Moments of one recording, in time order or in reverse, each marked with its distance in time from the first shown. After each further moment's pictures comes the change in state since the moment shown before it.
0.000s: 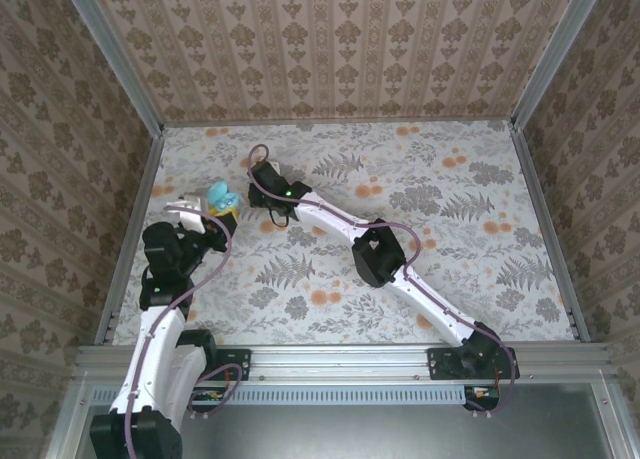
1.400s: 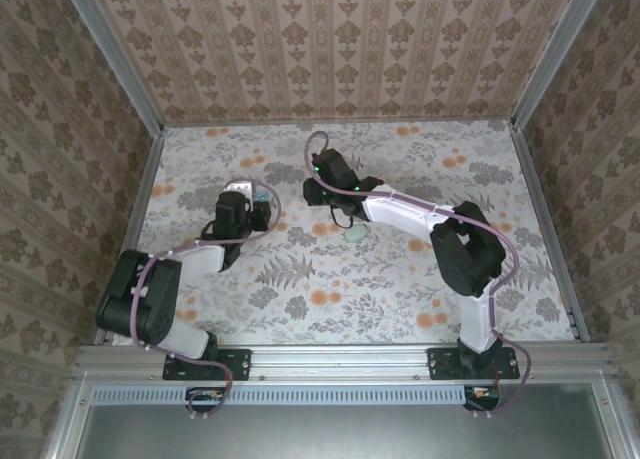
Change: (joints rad) left arm -0.363 0.839 0.175 0.347 -0.589 -0.098; right arm -0.132 -0.962 -1.267 0.312 -0.066 -0.151
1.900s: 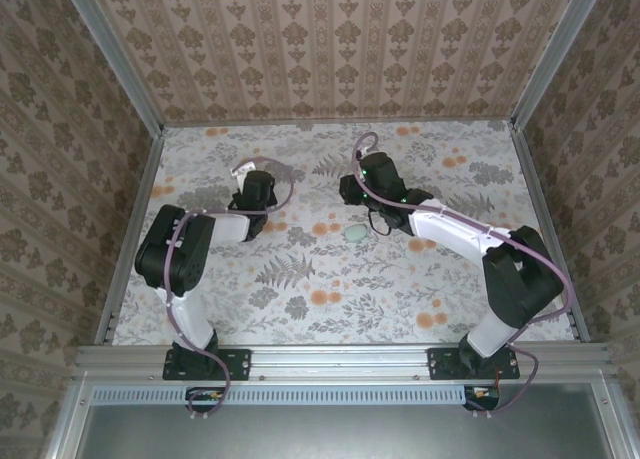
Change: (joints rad) left arm -0.048 0.340 0.317 -0.048 -0.401 -0.197; right arm -0.129 -0.326 -0.356 0.139 -0.014 -0.025
